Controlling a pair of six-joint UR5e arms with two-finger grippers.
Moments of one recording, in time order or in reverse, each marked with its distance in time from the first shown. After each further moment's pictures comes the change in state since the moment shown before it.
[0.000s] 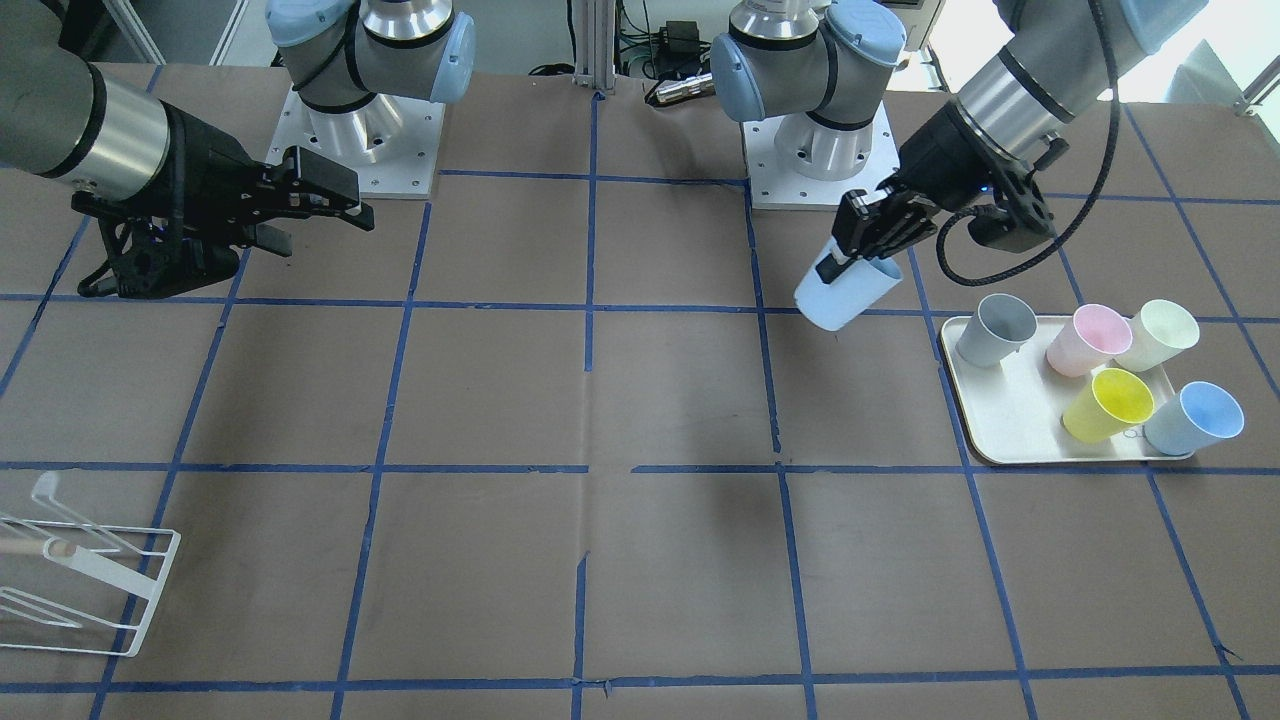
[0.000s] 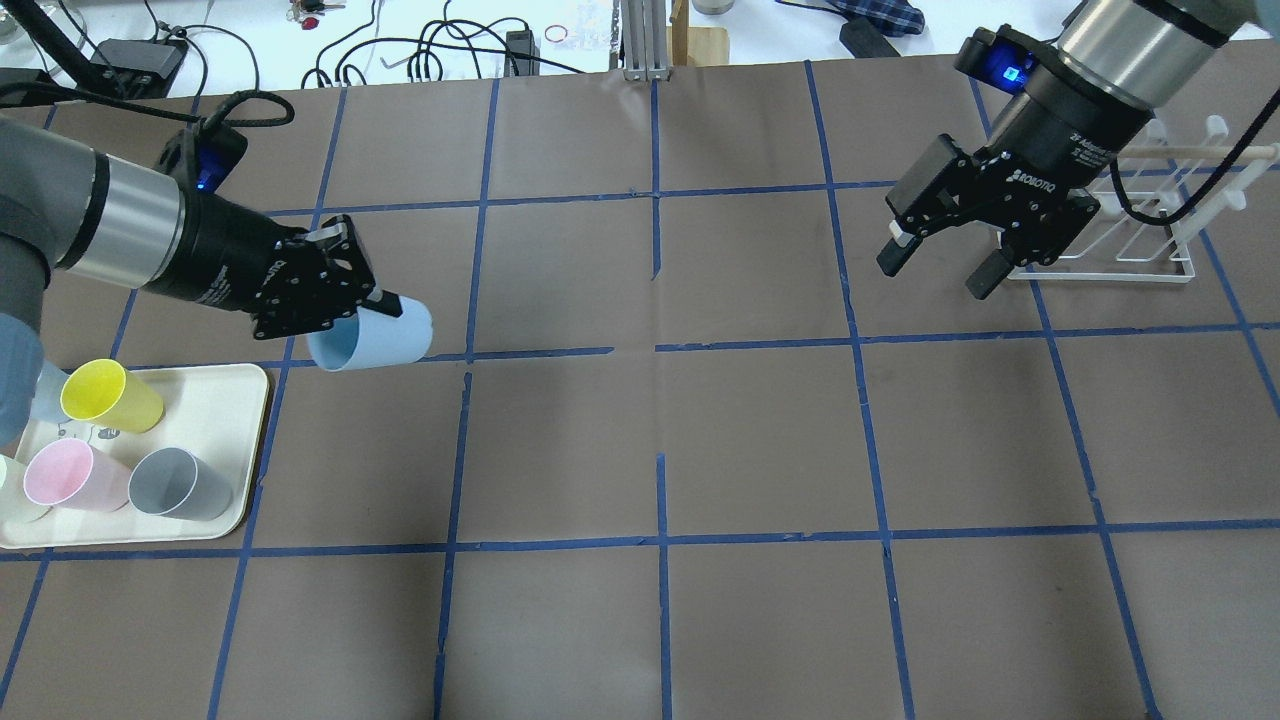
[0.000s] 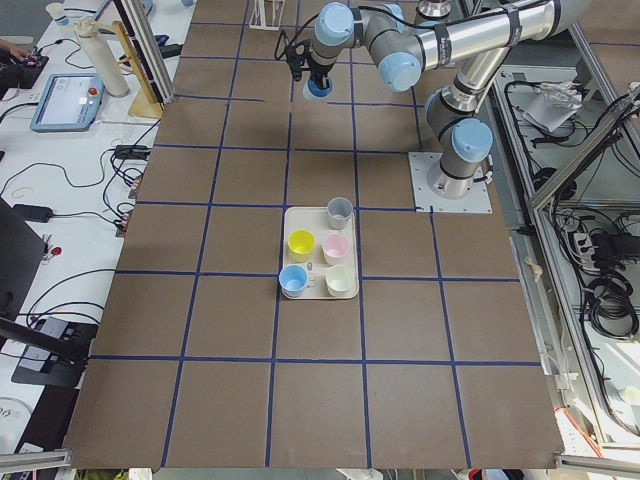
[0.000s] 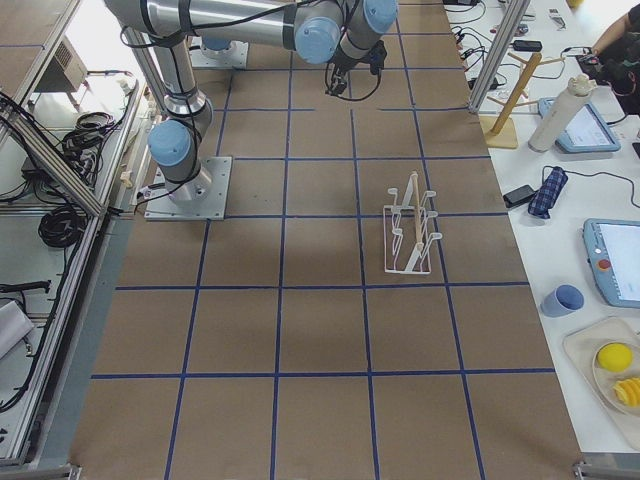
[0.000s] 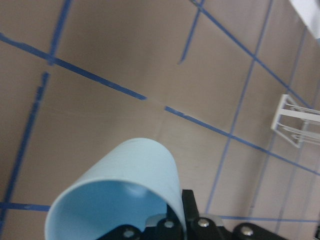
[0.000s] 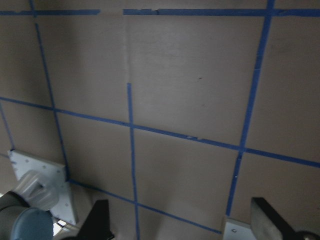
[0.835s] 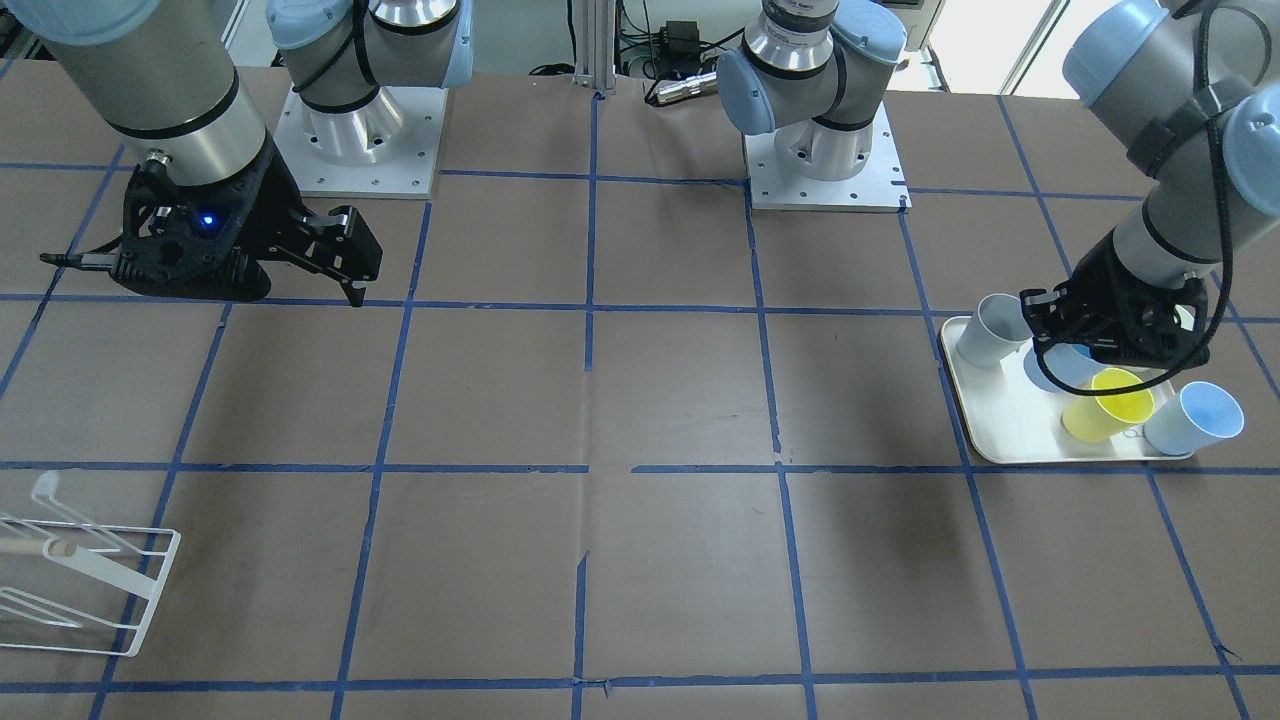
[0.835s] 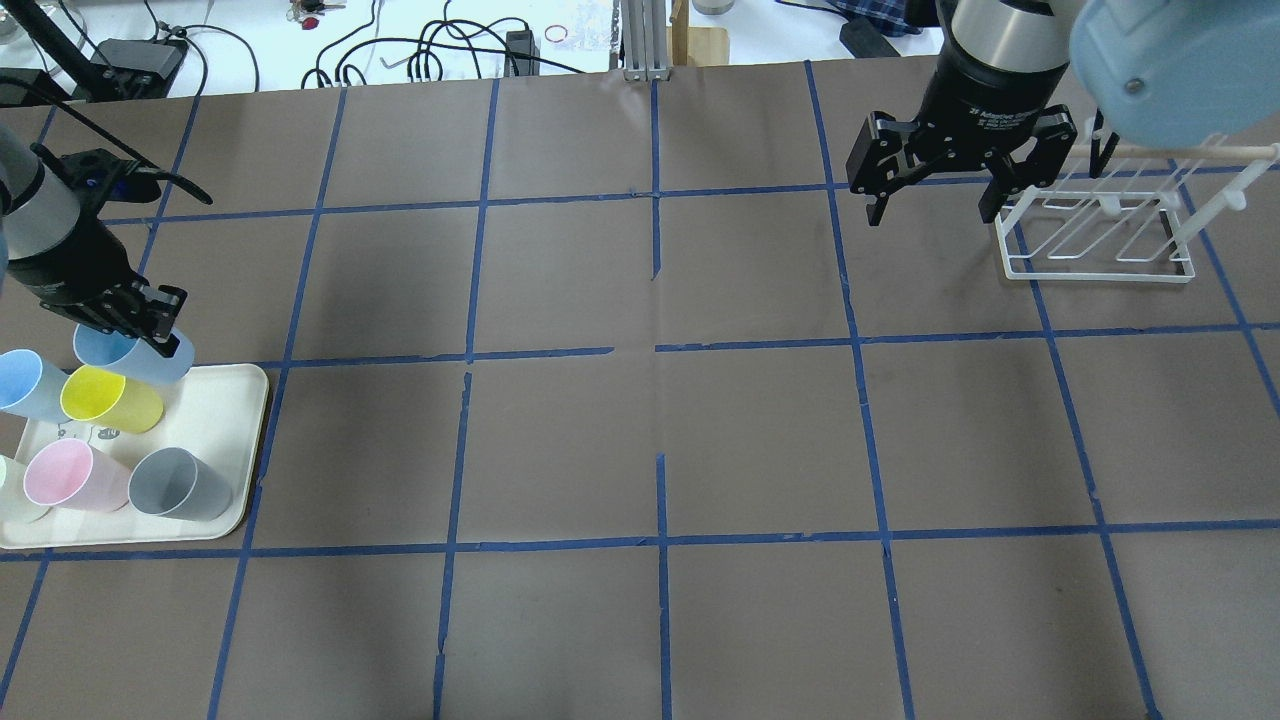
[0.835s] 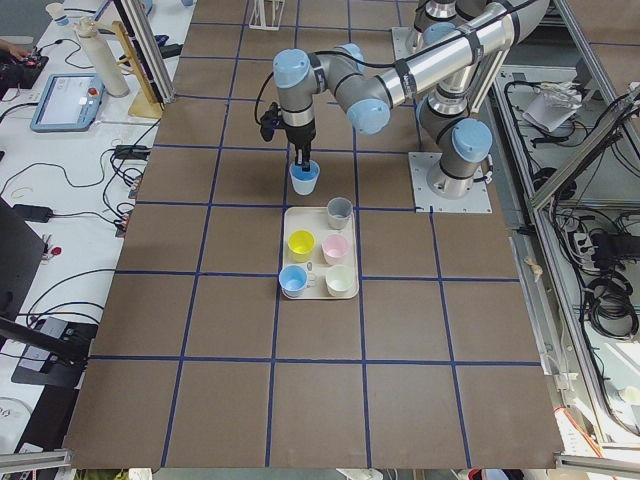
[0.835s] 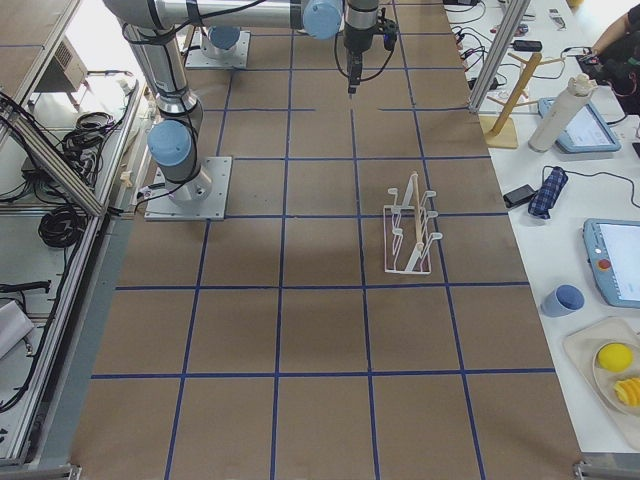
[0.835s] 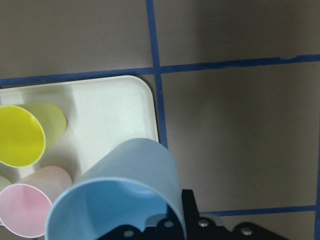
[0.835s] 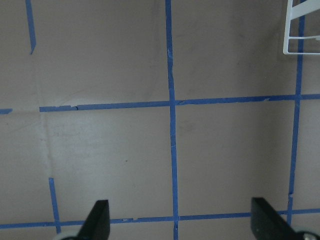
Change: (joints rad) left arm 0.123 -0.289 0.156 0.074 0.537 0.532; right arm 0.166 -0.002 0.006 -0.350 -0.284 0.328
